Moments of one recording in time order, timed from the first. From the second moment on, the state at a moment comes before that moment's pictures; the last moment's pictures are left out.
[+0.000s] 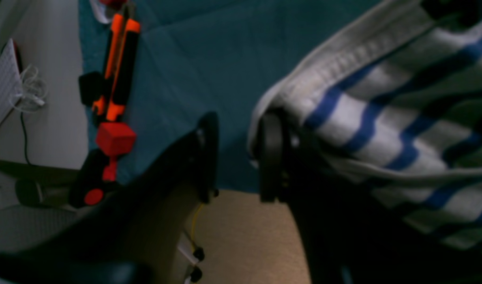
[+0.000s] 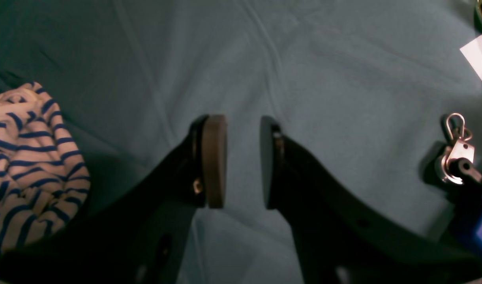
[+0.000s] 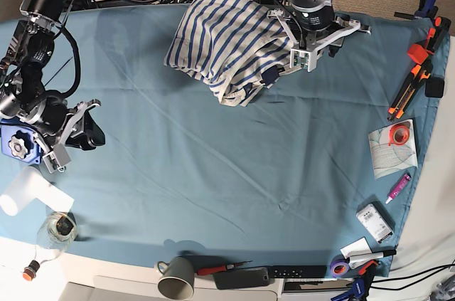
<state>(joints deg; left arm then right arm) 30.1 -0.2 29.2 127.1 44.2 11.3 69.7 5.4 28.2 24.3 99.5 48.7 39.8 -73.7</state>
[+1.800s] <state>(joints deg) 26.4 0.2 29.9 129.6 32.2 4.1 68.3 5.4 28.1 24.3 99.5 48.7 39.8 -73.7</state>
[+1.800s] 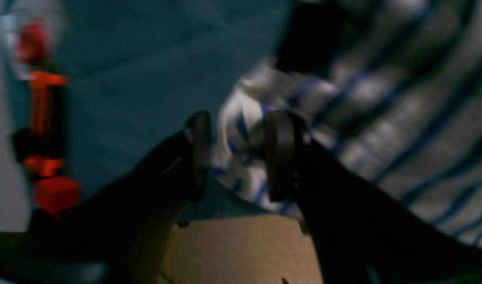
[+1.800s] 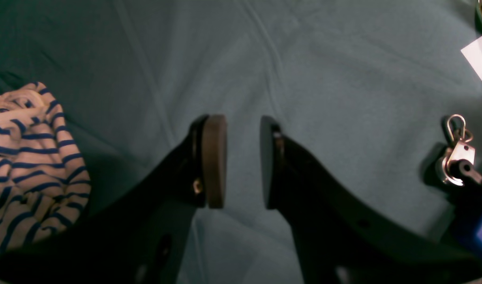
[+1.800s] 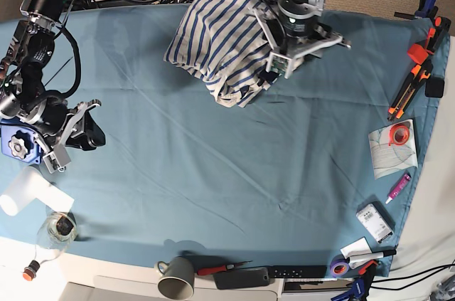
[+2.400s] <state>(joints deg) 26.3 0.3 30.0 132.2 0.5 -9.2 58.5 5.4 28.1 24.3 99.5 48.7 39.8 -73.7</state>
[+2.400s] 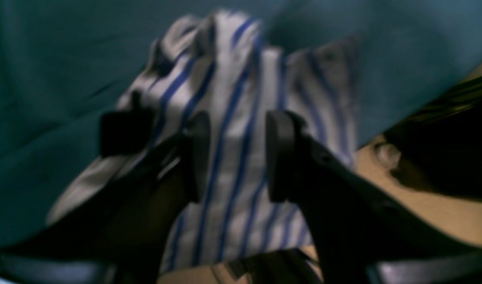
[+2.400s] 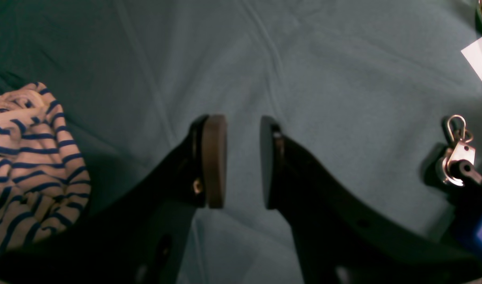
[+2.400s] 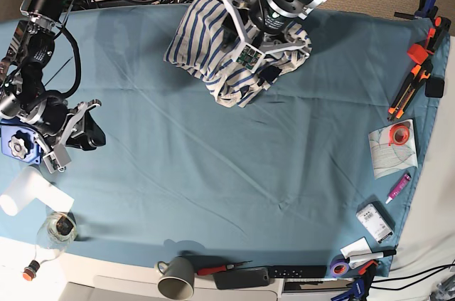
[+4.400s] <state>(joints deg) 18.3 5.3 30.0 128.4 14.7 -5.0 58.1 5.3 28.1 24.3 99.5 48.9 39.8 -74.2</state>
